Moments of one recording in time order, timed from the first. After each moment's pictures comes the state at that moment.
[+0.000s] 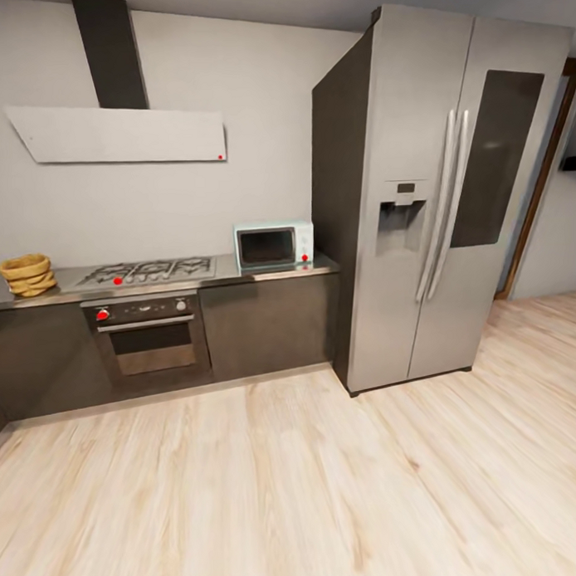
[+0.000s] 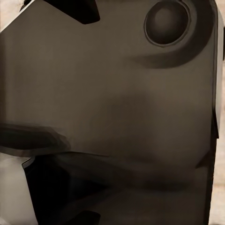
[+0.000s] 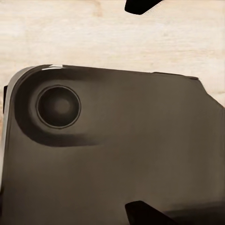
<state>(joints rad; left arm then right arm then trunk) 0.00 -0.10 0.01 -0.04 0.07 -0.01 0.00 0.00 -0.01 0.01 0.00 0.01 -0.05 0.00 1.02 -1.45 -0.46</state>
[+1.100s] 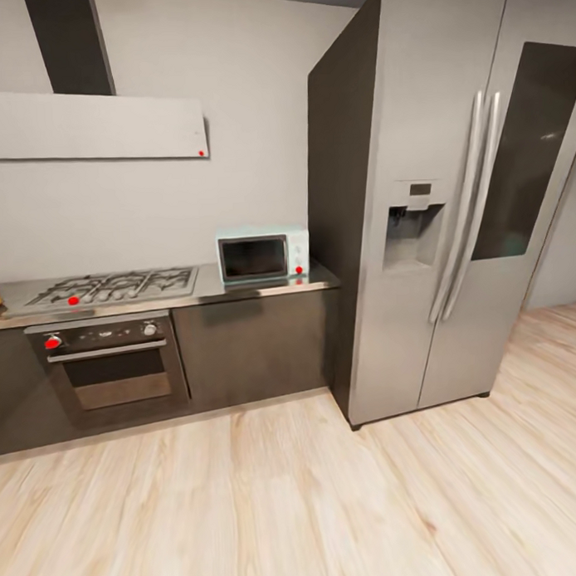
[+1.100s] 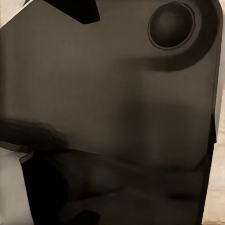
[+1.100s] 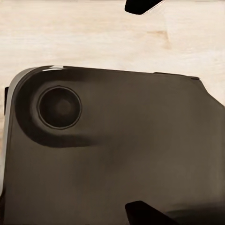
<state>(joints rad) 0.00 -0.09 0.01 -0.04 0.13 -0.01 0.00 0.00 -0.01 0.01 0.00 0.01 -0.05 -0.01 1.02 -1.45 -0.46</state>
